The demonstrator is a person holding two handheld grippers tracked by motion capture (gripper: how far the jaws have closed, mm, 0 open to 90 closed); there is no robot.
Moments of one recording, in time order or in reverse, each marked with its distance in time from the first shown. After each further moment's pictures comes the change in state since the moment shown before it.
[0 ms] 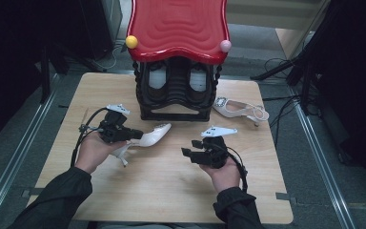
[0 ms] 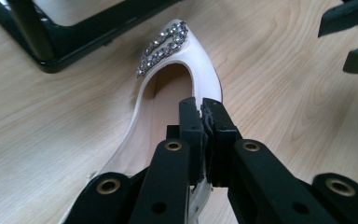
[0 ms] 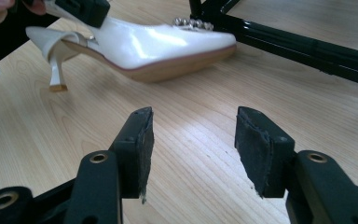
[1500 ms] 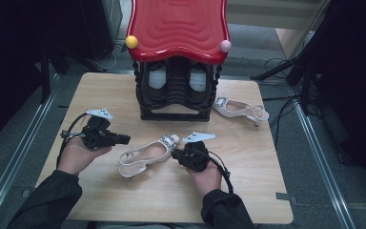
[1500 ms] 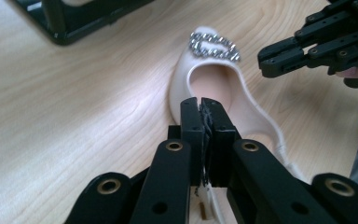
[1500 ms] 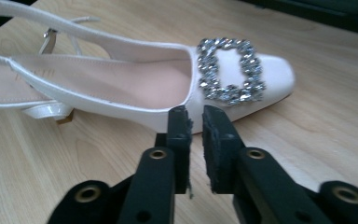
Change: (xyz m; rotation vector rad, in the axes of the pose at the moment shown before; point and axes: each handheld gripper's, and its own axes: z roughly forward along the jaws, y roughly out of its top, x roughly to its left) left arm 0.017 -0.032 -0.034 -0.011 -0.018 -0.011; right arm 0.020 -0.015 0.056 0.062 0.015 -0.010
